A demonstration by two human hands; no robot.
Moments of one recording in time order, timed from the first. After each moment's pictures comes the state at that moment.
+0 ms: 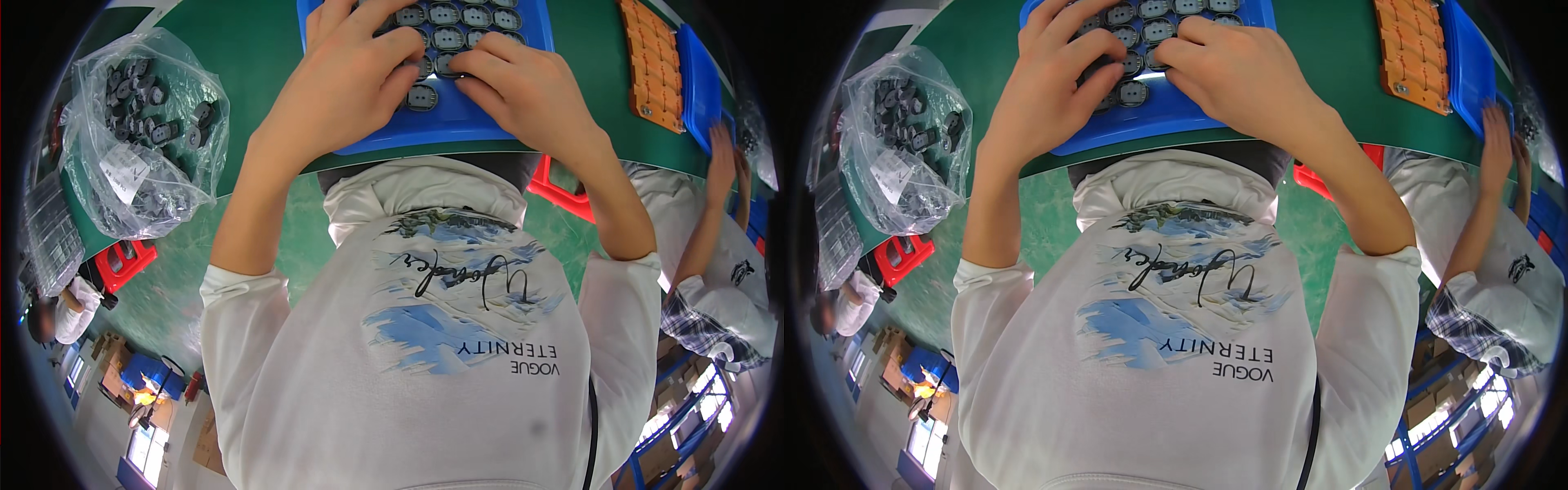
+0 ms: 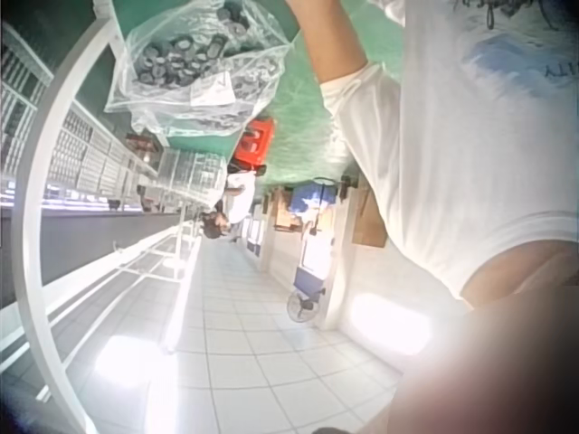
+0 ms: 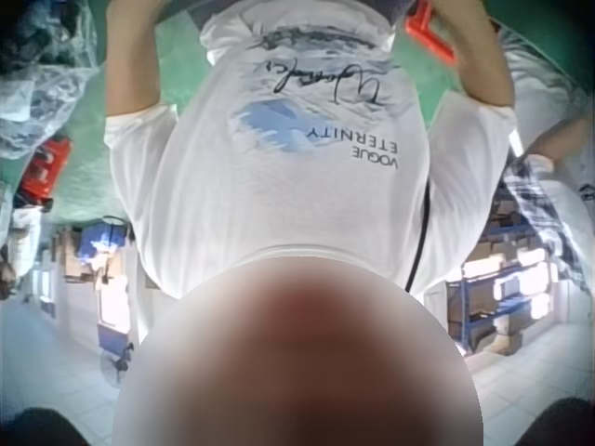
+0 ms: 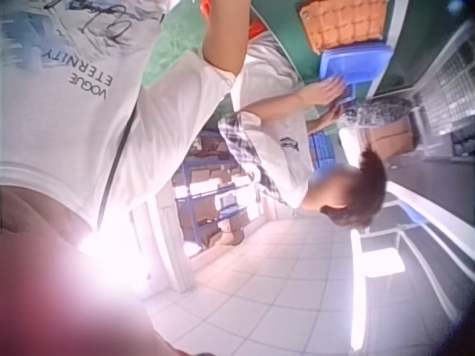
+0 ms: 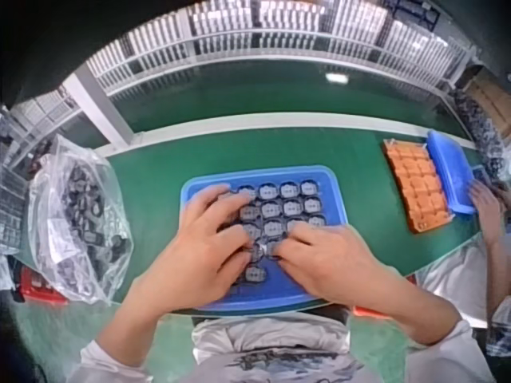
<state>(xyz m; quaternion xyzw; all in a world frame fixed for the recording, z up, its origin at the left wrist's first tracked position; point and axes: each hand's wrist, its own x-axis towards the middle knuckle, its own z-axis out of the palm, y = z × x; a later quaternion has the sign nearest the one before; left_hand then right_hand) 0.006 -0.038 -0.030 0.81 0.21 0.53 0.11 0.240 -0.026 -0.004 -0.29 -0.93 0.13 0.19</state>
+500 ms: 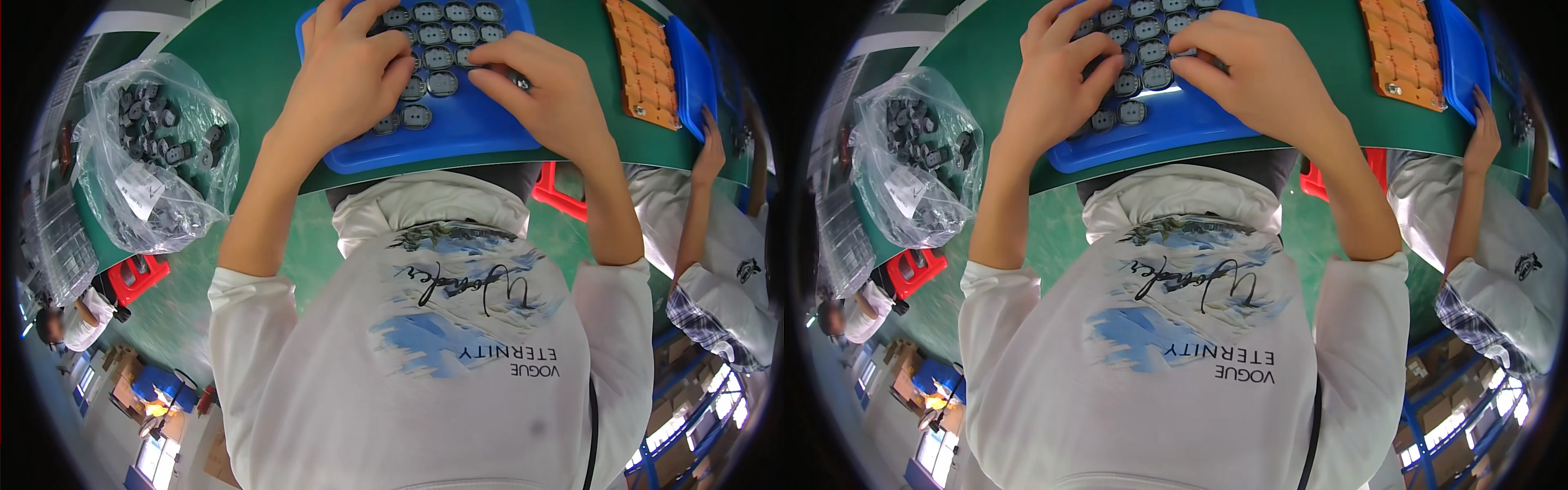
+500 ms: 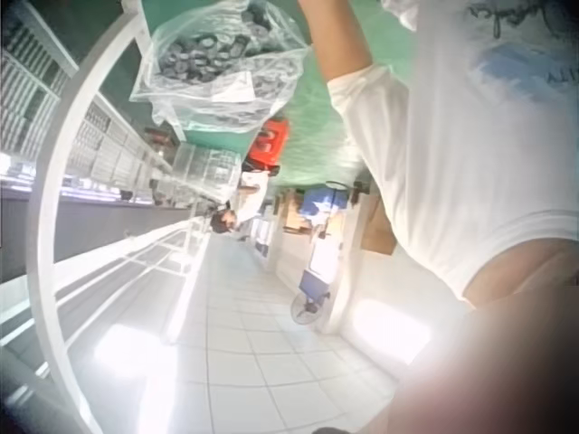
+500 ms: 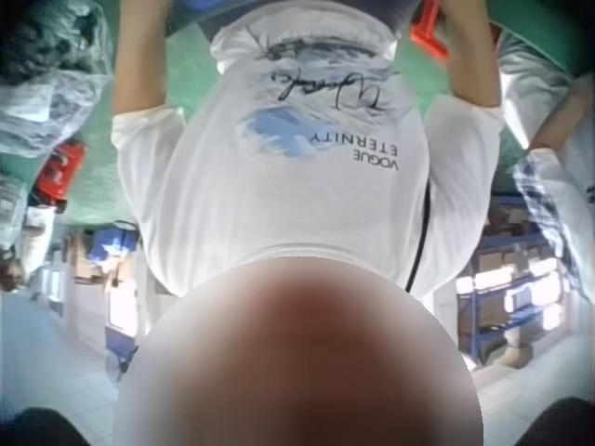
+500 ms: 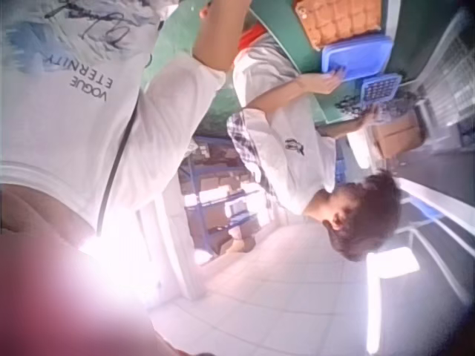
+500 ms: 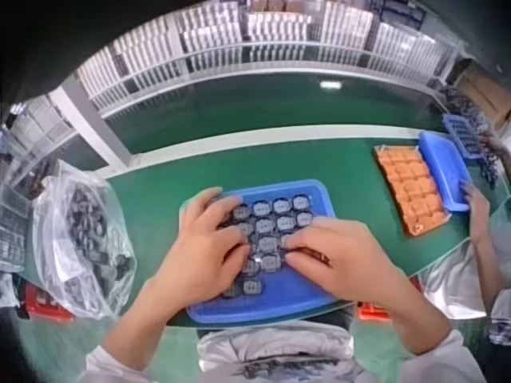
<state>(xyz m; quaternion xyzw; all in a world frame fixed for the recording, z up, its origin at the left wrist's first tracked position) 0.011 -0.011 -0.052 0.79 0.25 0.56 0.09 0.253 -0.019 0.016 -0.34 -0.87 0.22 0.28</state>
